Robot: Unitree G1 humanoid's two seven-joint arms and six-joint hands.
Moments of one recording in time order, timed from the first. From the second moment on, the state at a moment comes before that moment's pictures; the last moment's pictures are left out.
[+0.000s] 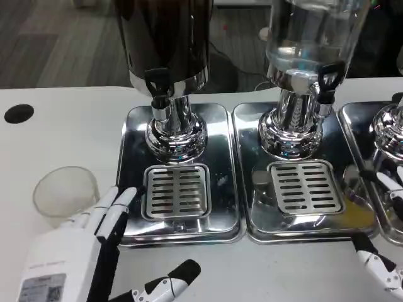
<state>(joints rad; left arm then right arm) 0.78 0.20 -0.08 -0.63 1.01 -0.17 0.18 0.55 -0.39 -0.19 -0.22 -0.50 -0.53 -0.07</state>
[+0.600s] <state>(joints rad) 0.78 0.20 -0.09 -0.63 0.99 -0.17 0.19 0.56 -0.39 -0.19 -0.22 -0.48 -0.53 -0.07</state>
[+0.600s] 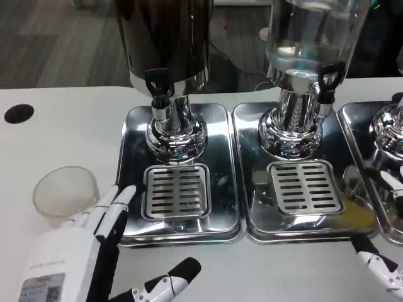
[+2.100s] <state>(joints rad) 0.31 0.22 0.11 -0.42 0.96 0.36 0.04 0.68 -0.40 -0.22 -0.11 -0.36 -0.74 -0.07</state>
